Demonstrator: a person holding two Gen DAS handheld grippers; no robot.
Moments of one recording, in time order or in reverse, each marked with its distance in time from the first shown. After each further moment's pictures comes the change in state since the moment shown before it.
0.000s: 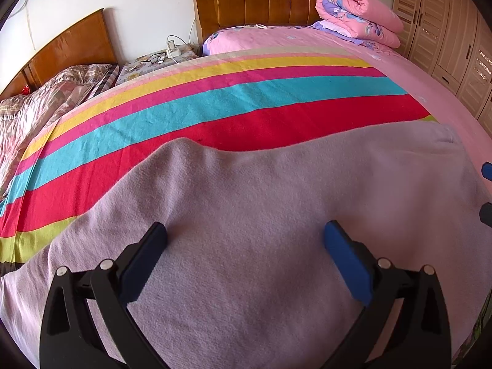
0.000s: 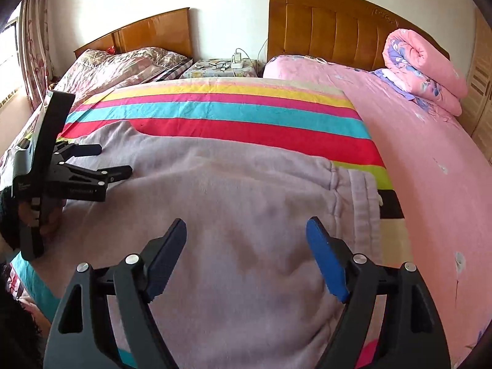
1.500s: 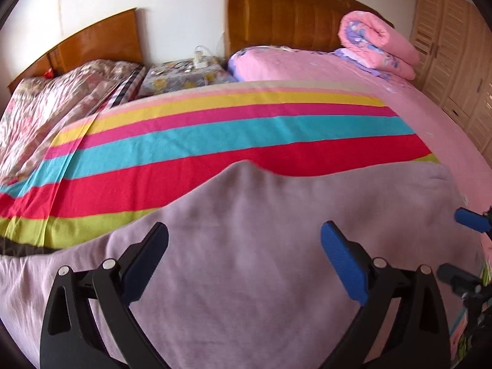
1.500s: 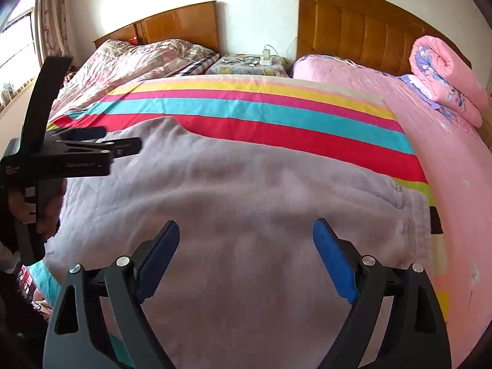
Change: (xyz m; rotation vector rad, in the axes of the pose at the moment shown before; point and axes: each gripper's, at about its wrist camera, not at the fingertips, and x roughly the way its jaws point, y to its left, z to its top) left arm -0.057 0.019 0.009 -0.051 -0.100 0.005; right arm 0.010 0.074 0.012 -0.066 0.013 0.105
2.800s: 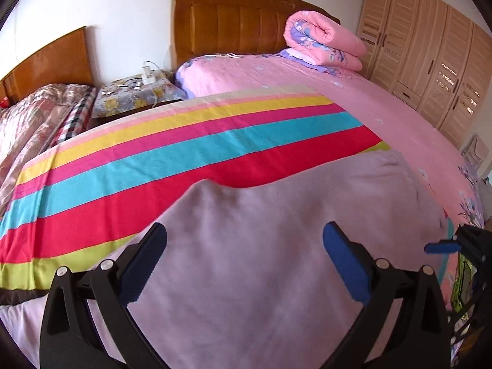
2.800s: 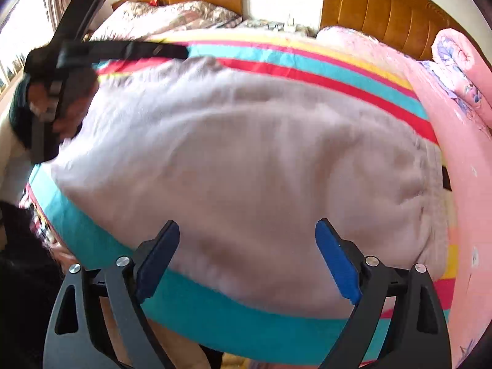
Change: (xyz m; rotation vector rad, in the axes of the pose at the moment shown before) left arm -0.027 0.044 -0.009 0.051 -0.024 -0.160; right arm -0.034 0.037 -0.047 -0.053 0.130 0.037
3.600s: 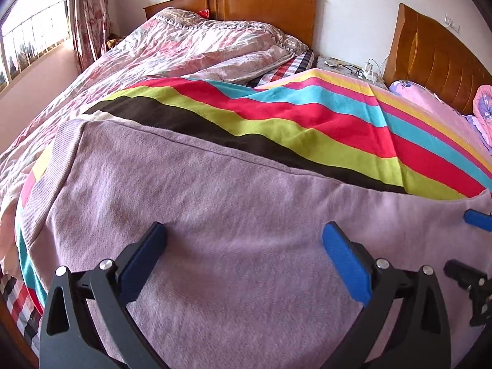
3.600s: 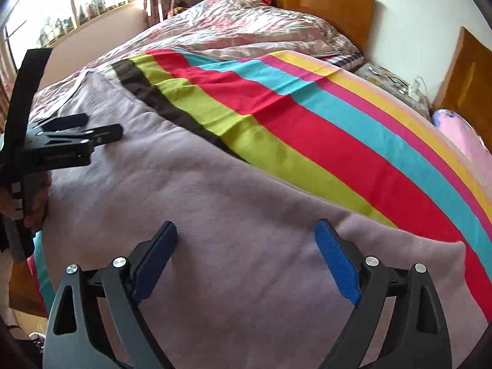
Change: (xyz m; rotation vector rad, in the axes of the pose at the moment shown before) left arm -0.120 0.267 -0.163 -0.559 0.038 0.628; right arm 0.159 0.234 0.170 -0.333 -0.014 0.210
